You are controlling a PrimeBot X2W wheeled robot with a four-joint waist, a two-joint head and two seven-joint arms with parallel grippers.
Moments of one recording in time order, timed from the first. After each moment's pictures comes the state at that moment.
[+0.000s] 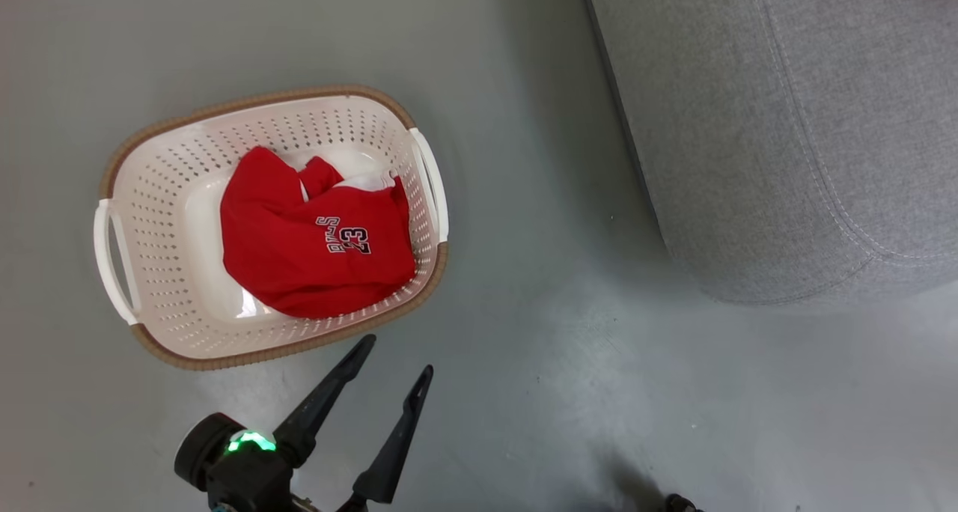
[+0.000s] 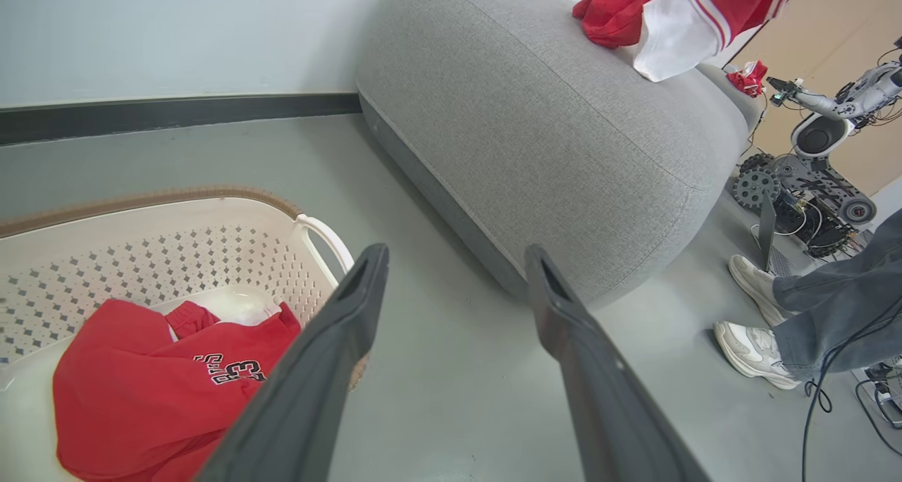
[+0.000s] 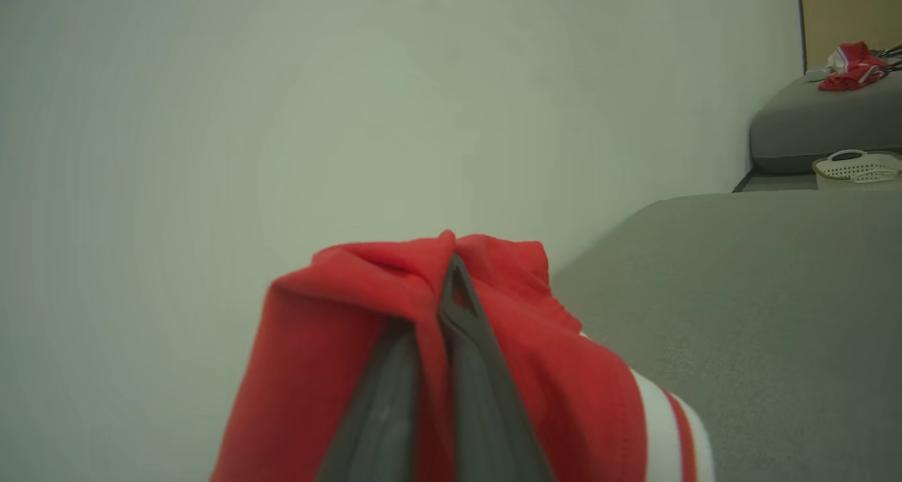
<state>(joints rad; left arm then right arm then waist) -0.06 0.36 -0.50 -0.12 -0.44 -0.10 -0.20 -1.21 -0.59 -0.16 0.90 0.73 0.11 -0.26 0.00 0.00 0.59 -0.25</state>
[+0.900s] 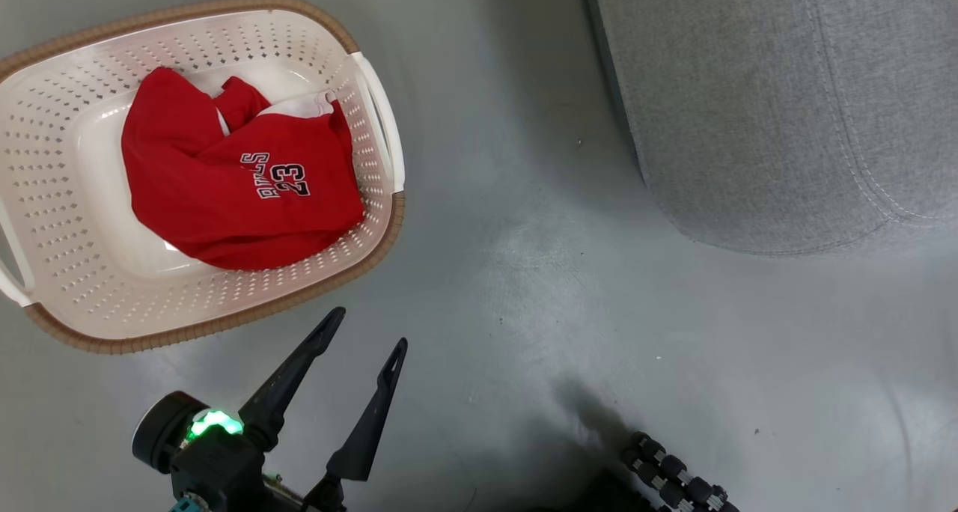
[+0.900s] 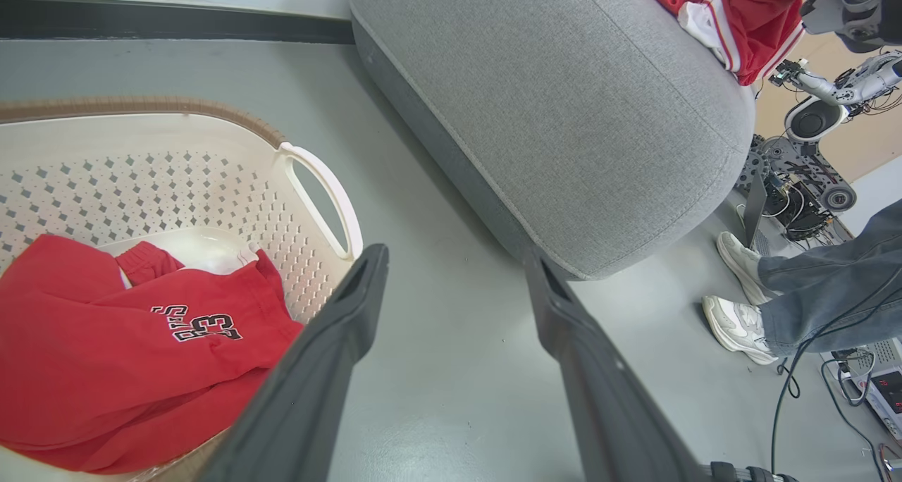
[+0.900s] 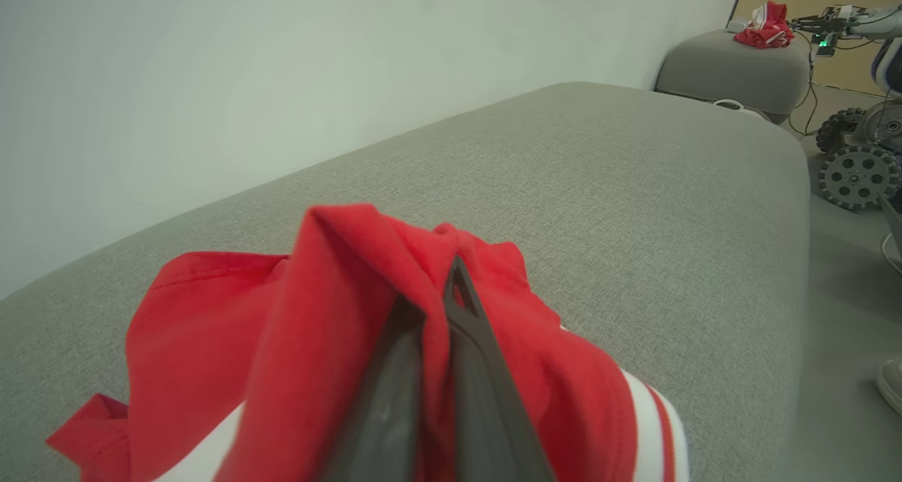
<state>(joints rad) -0.07 0.42 -0.45 -0.23 -0.43 -0.05 -0.14 -1.15 -0.55 -0.15 1.07 0.62 0.11 -0.26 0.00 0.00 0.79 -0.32</state>
